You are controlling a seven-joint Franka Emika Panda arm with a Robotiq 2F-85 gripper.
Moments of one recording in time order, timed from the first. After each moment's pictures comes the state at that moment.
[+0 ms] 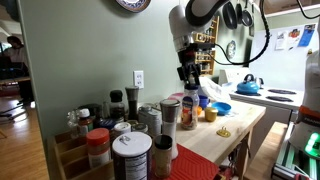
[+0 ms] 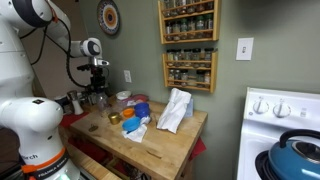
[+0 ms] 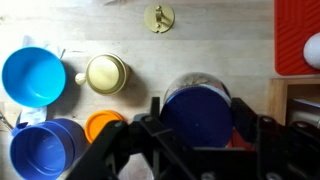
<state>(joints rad) 0.25 0.02 0.30 -2.11 0.00 1.88 0.54</state>
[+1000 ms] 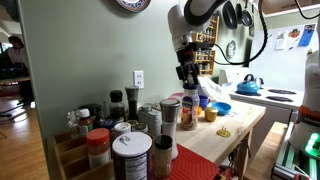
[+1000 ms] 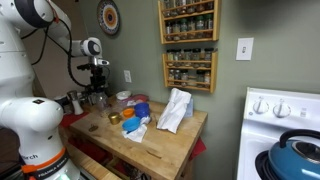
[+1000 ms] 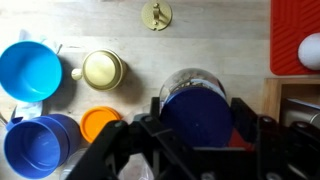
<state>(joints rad) 0.26 0.03 0.30 -2.09 0.00 1.87 0.52</state>
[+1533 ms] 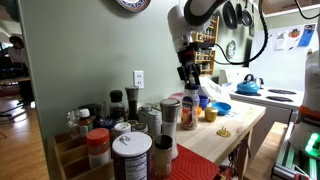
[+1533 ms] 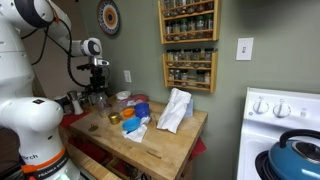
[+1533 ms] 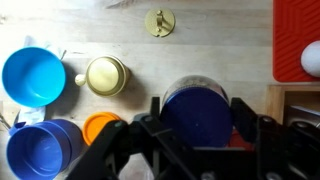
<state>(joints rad) 0.26 0.03 0.30 -2.09 0.01 1.85 0.52</state>
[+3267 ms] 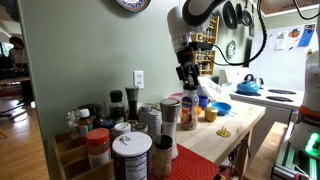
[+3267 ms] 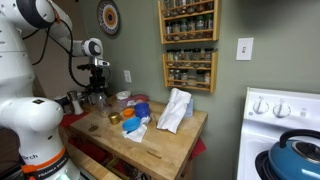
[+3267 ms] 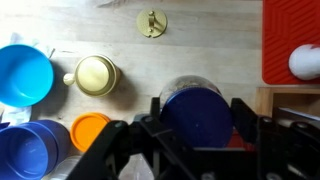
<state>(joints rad) 0.26 0.04 0.30 -2.08 0.04 1.86 0.48</state>
